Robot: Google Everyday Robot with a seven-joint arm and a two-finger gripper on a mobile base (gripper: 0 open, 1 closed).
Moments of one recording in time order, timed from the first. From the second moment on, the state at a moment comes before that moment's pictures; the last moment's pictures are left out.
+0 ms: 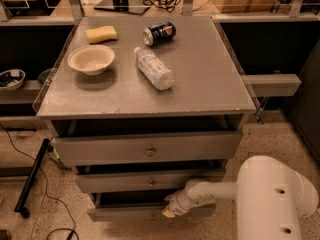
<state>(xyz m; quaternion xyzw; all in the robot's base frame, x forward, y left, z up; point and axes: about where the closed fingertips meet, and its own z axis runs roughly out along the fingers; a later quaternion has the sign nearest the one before) 0.513 -0.031 0.202 -0.54 0.79 0.23 0.18</state>
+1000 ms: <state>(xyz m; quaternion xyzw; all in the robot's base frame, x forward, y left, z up) 0.507 -0.032 0.196 -0.53 0.80 0.23 0.16</state>
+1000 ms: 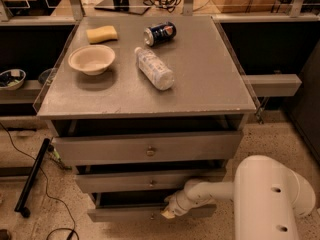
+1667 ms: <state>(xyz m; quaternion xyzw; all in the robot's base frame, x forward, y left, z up) 0.501 -0.036 0.202 -0.53 0.80 0.24 0.16</state>
